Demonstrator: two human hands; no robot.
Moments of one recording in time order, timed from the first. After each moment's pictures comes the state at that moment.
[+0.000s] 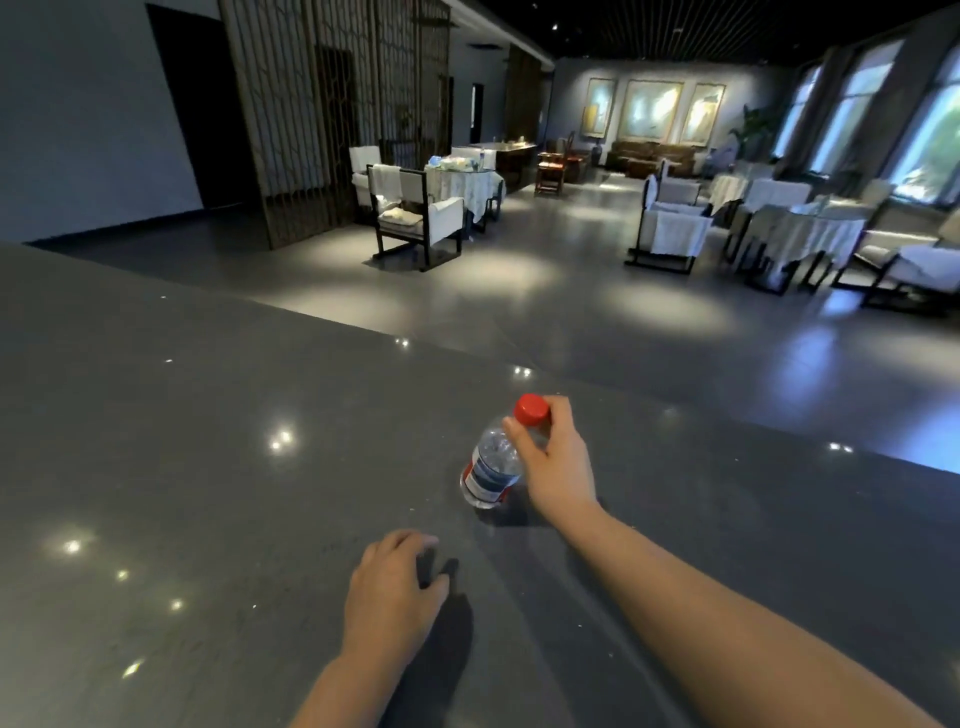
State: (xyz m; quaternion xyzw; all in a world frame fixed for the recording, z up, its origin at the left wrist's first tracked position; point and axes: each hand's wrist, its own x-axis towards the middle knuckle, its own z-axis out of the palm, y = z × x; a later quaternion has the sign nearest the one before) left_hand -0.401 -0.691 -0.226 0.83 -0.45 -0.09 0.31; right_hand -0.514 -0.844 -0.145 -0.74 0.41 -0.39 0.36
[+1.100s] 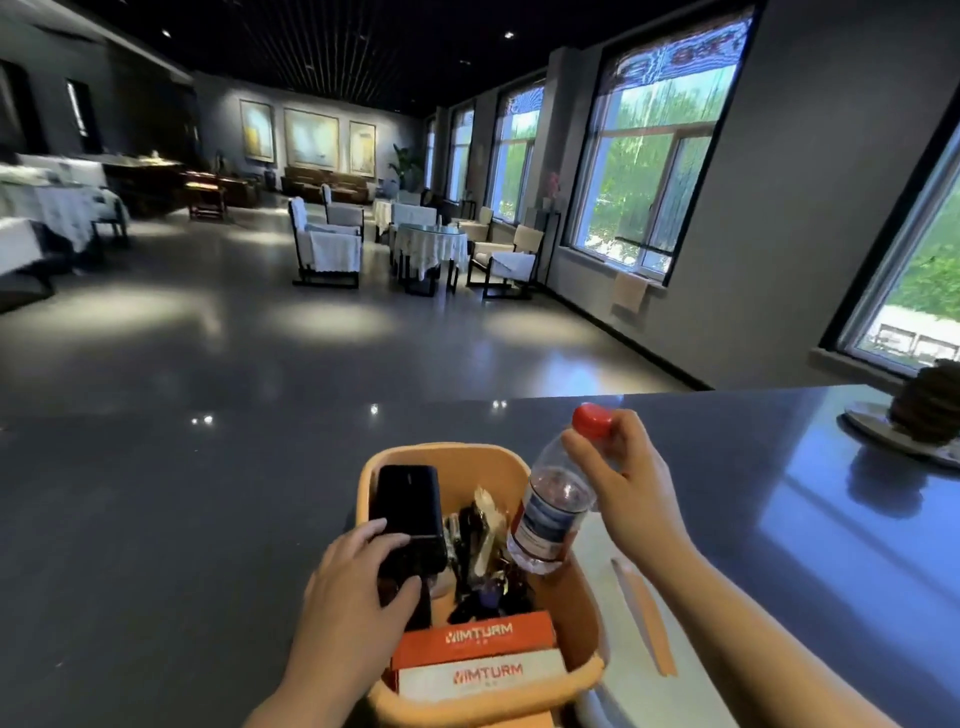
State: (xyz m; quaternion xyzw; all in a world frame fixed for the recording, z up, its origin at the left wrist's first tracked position) left_hand -1.050 -0.811 -0.158 0.63 -0.67 -0.19 0.34; right_hand -1.287 -0.836 -0.071 -0.59 0.60 -0.51 0.15
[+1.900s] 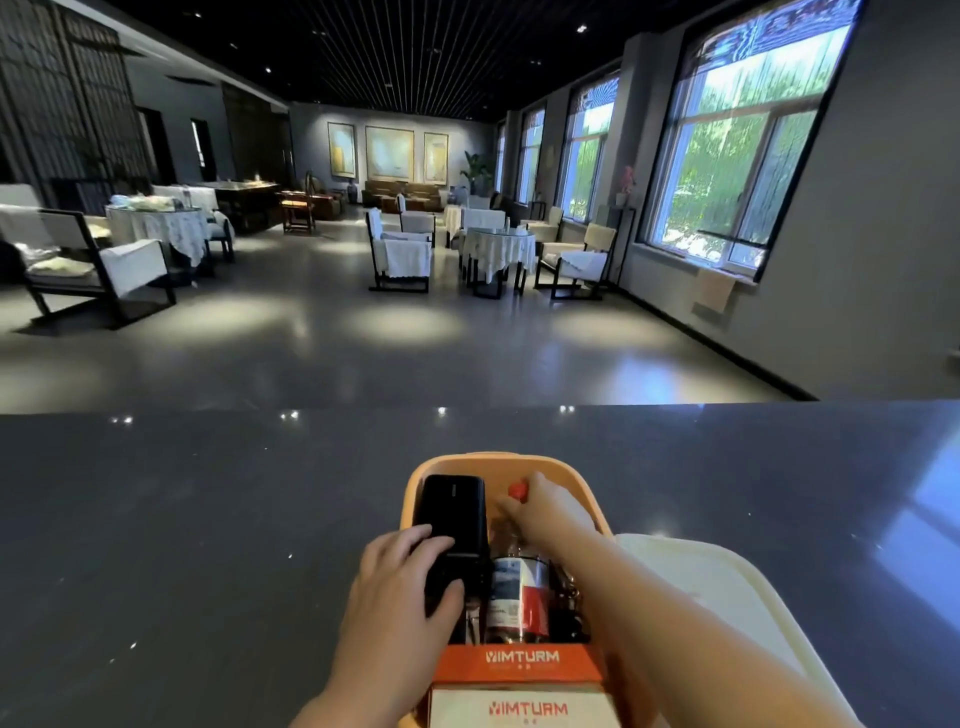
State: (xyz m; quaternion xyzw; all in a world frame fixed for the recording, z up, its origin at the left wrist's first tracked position) left_hand -1.057 -0.823 -0.161 0.64 -0.68 -0.13 0.32; right_hand -1.221 -0.949 -0.150 -0.67 0.70 -0.12 0.21
